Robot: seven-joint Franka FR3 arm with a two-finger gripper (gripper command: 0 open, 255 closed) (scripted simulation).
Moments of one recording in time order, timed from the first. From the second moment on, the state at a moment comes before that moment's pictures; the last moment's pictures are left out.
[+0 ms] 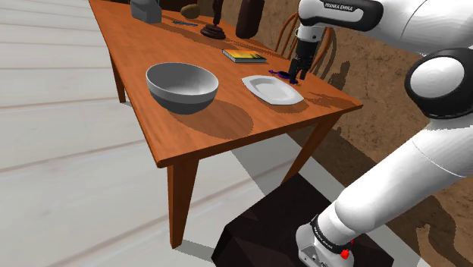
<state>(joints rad) -0.13 -0.06 -0.22 -1.72 -0.12 1.53 -0.45</state>
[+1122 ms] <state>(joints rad) -0.19 0.22 -0.26 -1.45 -0.09 1.55 -0.57</state>
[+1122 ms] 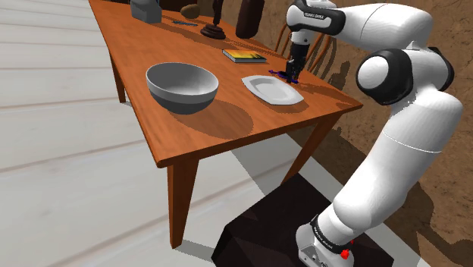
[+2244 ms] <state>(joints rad) -0.20 0.25 -0.27 -1.33 -0.09 1.45 -0.58</state>
